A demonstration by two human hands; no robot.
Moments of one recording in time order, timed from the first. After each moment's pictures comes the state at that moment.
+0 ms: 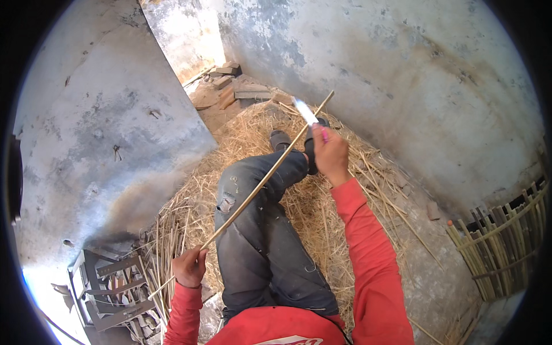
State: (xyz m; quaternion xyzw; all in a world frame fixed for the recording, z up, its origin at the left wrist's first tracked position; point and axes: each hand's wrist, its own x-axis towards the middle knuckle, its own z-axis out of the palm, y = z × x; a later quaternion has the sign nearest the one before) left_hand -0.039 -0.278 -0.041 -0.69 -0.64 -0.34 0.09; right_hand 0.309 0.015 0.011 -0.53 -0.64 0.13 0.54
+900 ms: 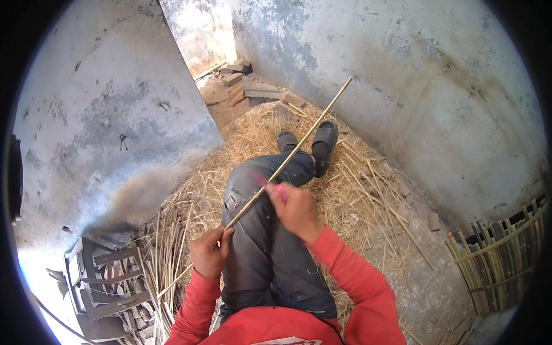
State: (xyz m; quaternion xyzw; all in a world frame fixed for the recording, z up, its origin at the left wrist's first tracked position) left_hand 0.029 -0.239 -0.006 -0.63 -0.68 -0.37 0.00; right_hand 0.236 -0.096 -0.011 -0.42 -0.74 0.26 0.46
